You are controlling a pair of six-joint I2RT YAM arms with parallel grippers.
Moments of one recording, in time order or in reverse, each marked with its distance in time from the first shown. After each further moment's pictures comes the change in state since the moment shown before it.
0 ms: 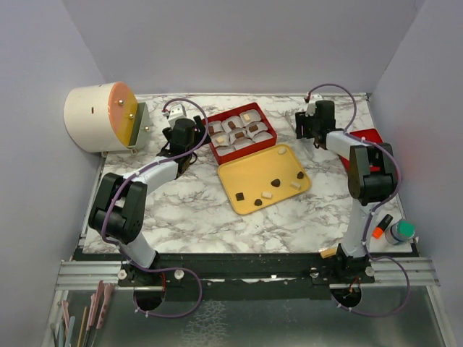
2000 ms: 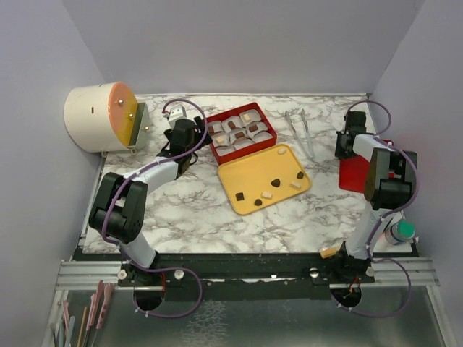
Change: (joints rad) left arm 0.000 0.004 -0.005 0.002 0.046 -0.048; right arm -0.235 -0.101 -0.082 -0.391 0.189 0.120
